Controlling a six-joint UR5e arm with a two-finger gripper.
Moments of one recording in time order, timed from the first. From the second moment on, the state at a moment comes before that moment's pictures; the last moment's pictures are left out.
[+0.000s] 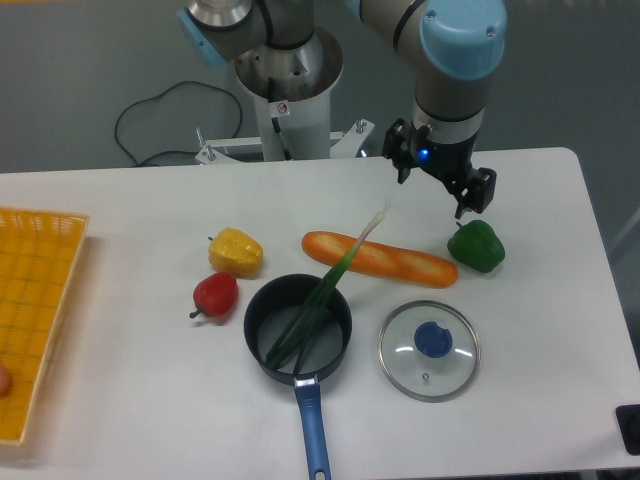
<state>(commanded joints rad) 2.65 -1.75 -1.46 -1.48 1.62 1.28</state>
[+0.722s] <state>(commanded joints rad) 2.65 -1.77 -1.46 -1.41 1.62 1.27</state>
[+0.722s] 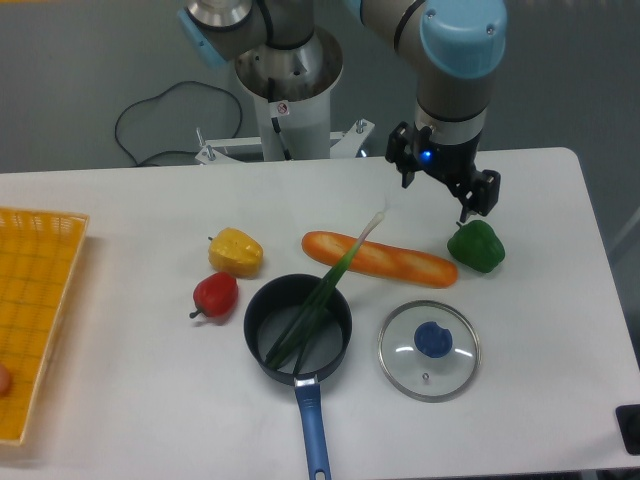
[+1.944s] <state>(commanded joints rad) 2.69 -2.02 -1.44 -1.21 1.49 1.08</state>
